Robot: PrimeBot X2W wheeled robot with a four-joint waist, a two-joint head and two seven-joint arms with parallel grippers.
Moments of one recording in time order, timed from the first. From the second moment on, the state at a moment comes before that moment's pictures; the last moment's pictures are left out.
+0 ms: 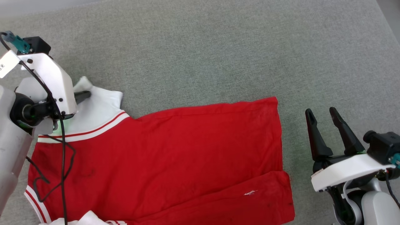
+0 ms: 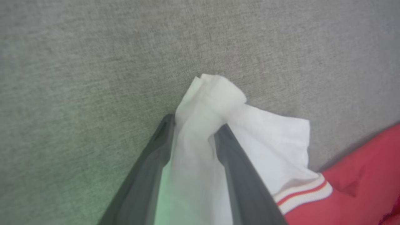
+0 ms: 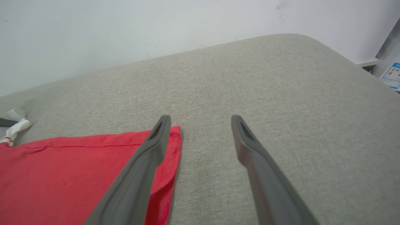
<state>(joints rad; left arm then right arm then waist) -0.90 0.64 -0.62 0.62 -1.06 -0.01 0.79 -0.13 -0.05 -0.01 -0.05 0.29 0.13 0.01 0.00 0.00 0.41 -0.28</state>
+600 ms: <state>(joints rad) -0.91 0.54 -0.65 0.61 -1.01 -0.07 0.60 -0.31 -0.25 0.03 0.16 0.51 0.13 0.46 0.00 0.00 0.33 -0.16</state>
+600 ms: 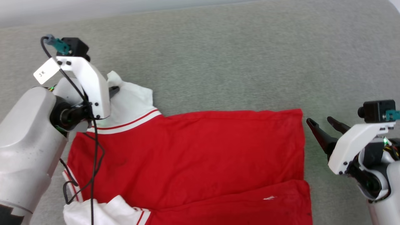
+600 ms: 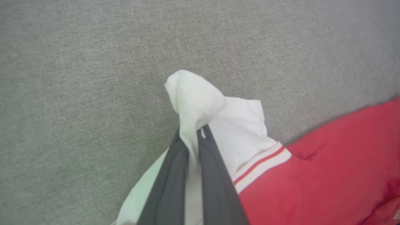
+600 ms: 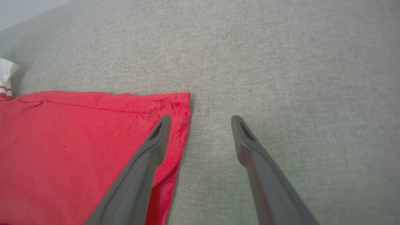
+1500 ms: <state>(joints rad) -0.80 0.56 -0.64 0.44 -0.98 -0.07 0.42 -0.48 -0.35 0.16 0.39 0.61 0.13 0.69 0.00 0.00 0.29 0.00</state>
